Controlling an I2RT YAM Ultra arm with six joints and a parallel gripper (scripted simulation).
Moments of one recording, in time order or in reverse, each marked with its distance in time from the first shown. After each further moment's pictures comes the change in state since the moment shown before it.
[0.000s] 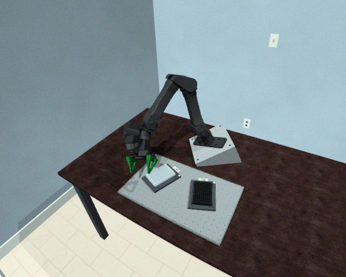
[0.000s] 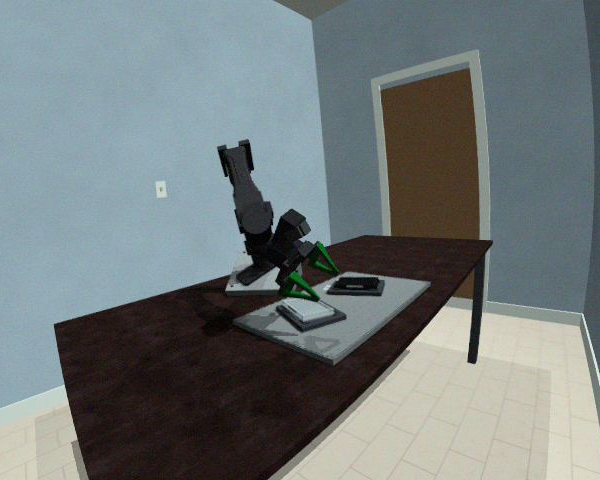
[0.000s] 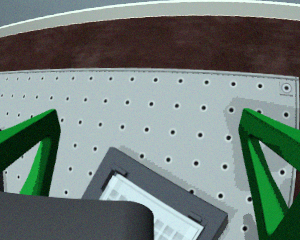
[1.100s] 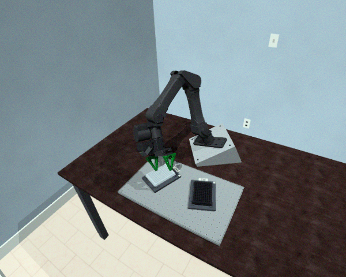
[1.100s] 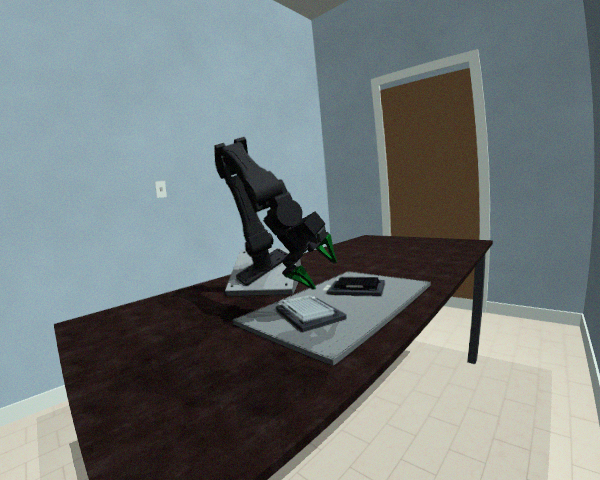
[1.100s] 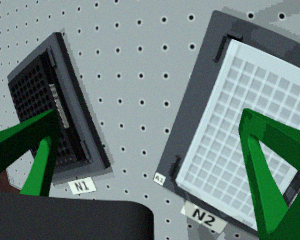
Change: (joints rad) arm 0.237 -0.109 0.048 -0.550 0.318 0.238
